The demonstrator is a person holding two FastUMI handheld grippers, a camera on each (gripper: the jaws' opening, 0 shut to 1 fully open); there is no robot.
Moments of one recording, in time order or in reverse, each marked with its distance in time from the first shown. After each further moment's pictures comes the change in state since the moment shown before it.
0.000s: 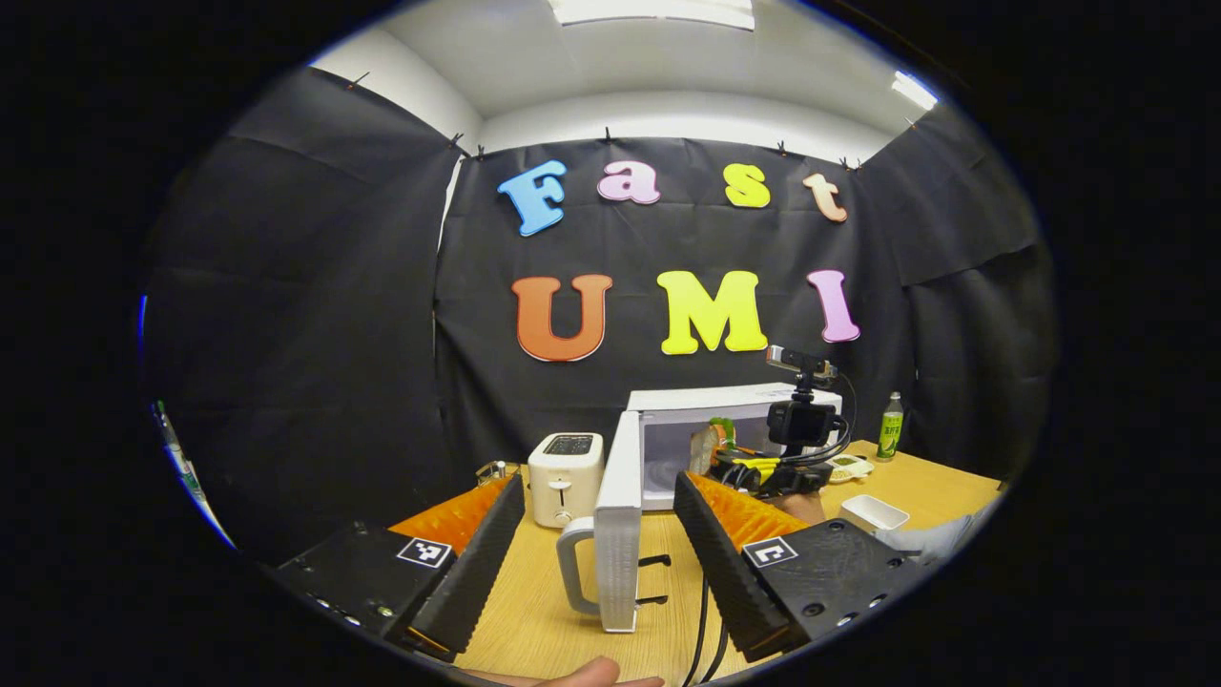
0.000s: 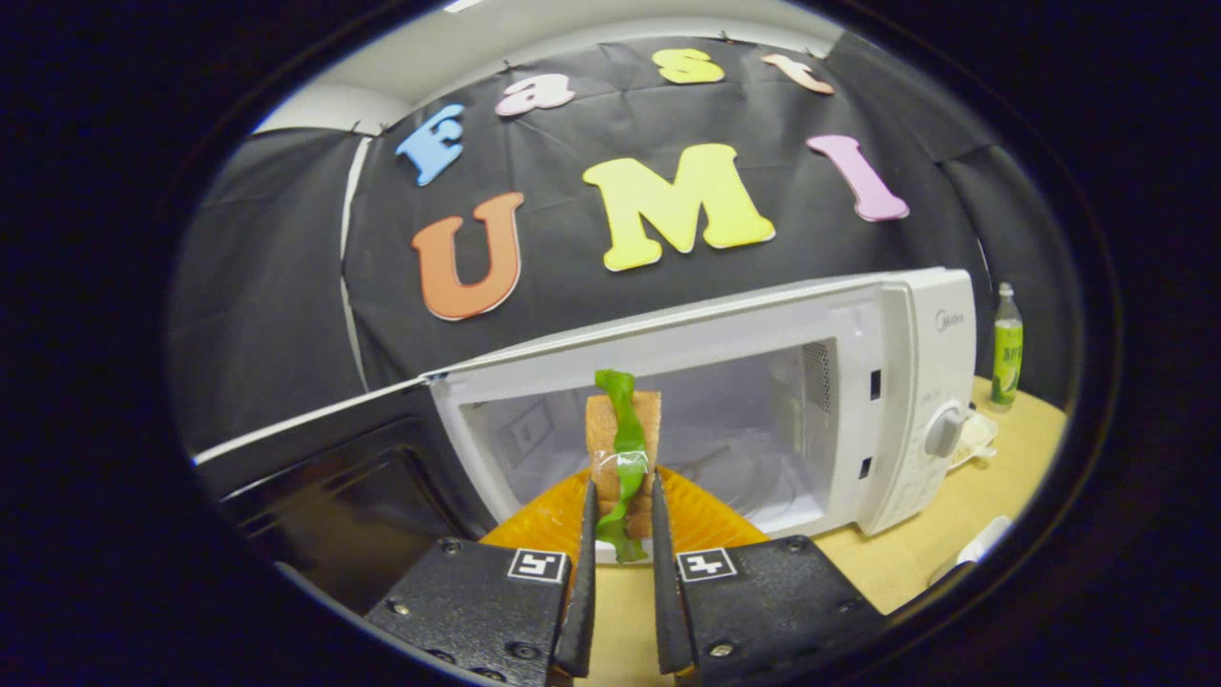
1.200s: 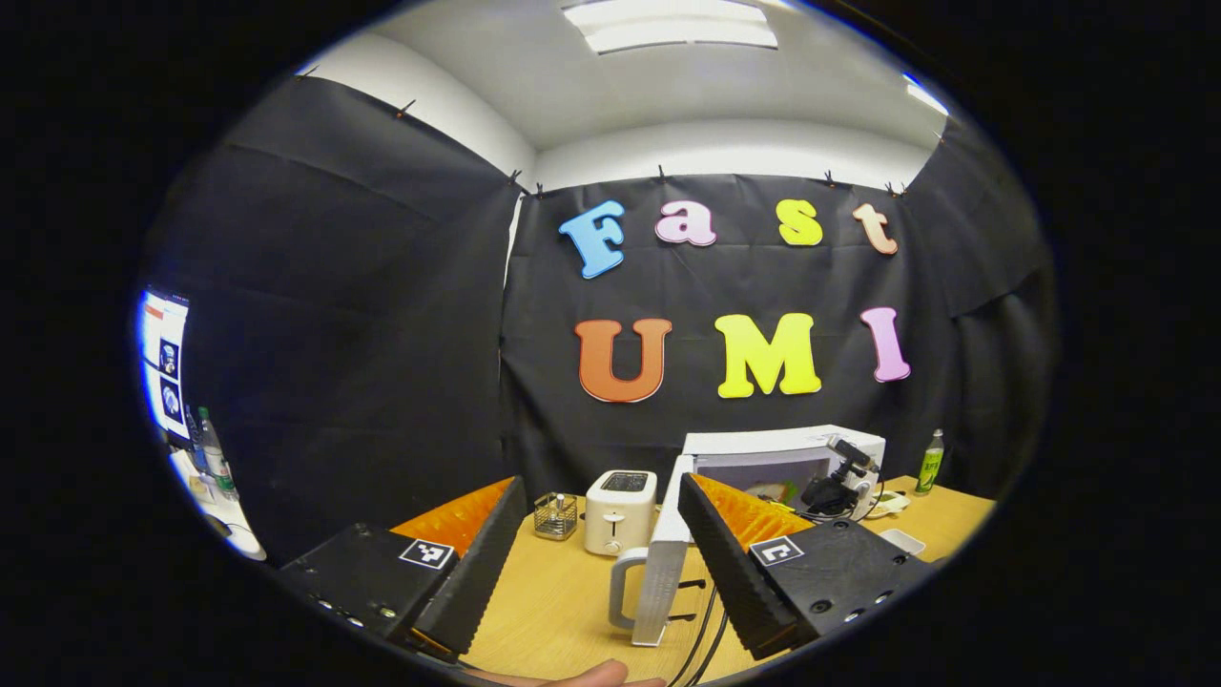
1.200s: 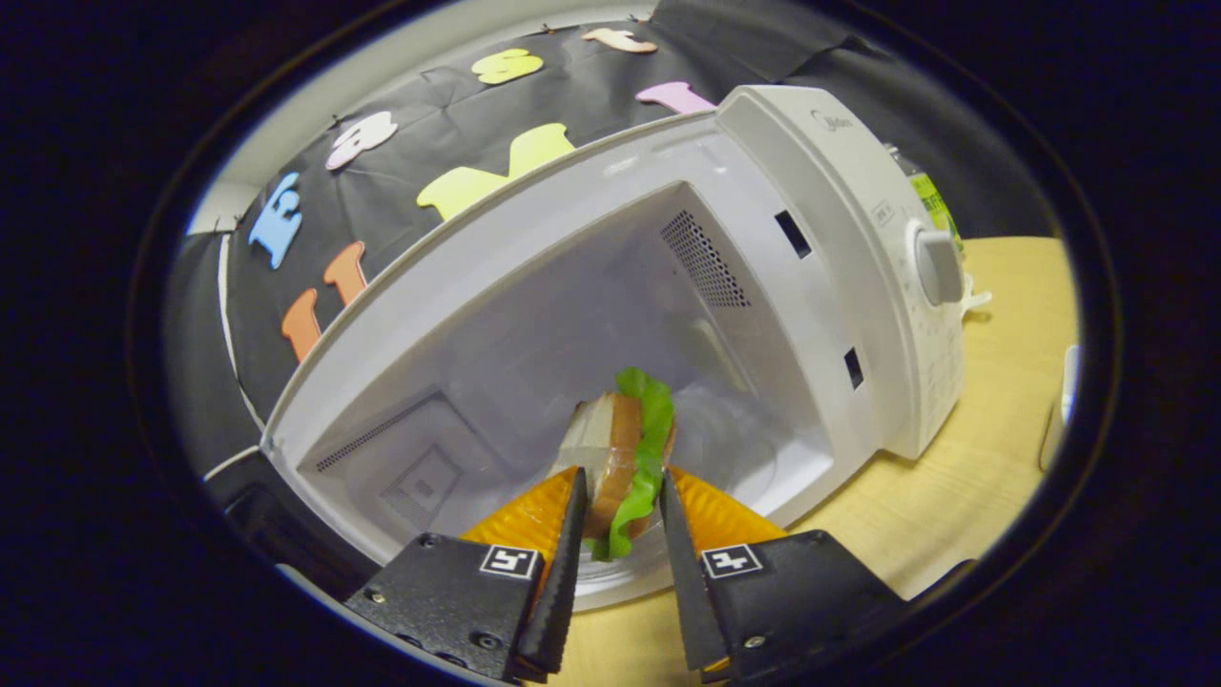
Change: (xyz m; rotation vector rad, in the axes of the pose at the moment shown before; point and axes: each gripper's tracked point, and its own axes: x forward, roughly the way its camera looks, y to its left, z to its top) left arm -0.030 0.034 0.041 -0.040 -0.109 0.170; right arm 0.064 -0.065 -0.025 0.271 -0.092 -0.213
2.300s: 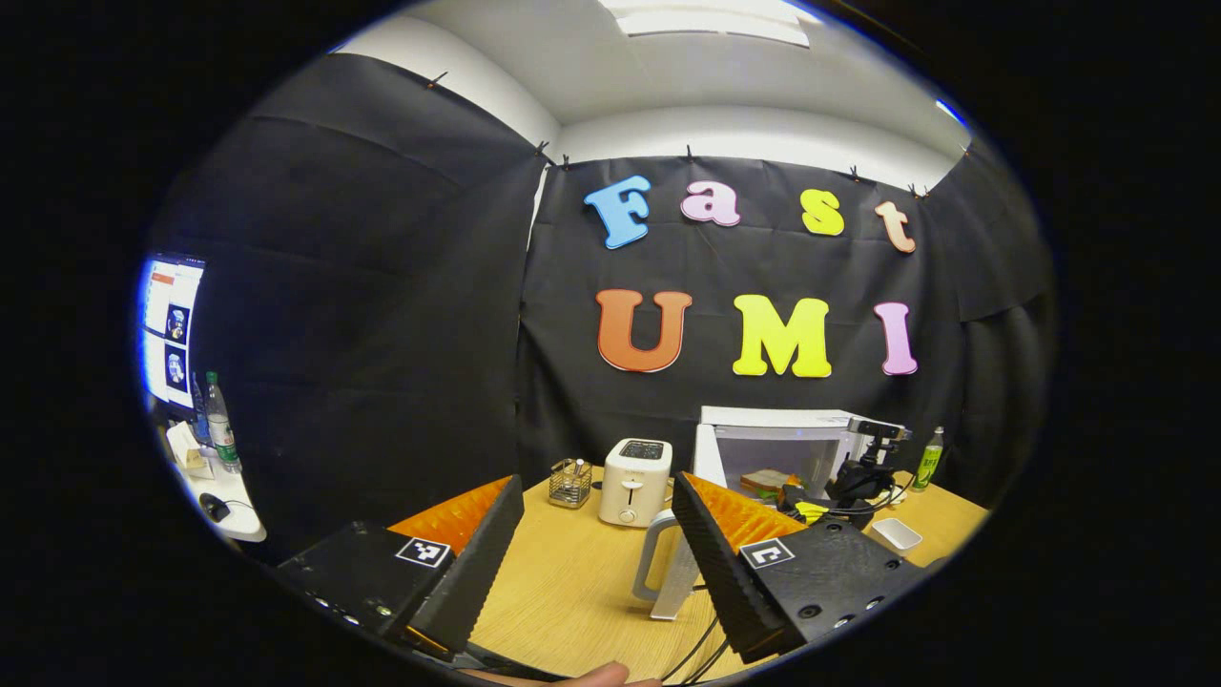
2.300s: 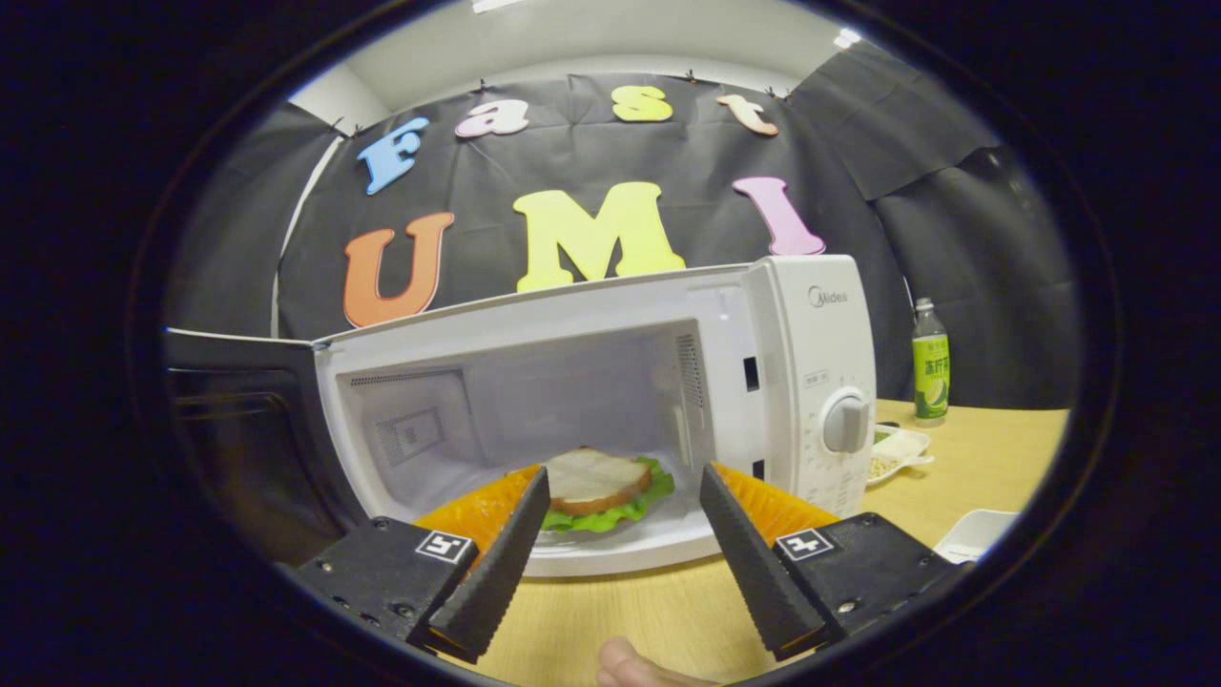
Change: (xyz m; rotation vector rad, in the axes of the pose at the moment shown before) left arm -0.020 0.046 -0.030 -0.046 0.080 0.037; right arm -0.079 -0.030 0.031 -0.390 -0.175 0.033
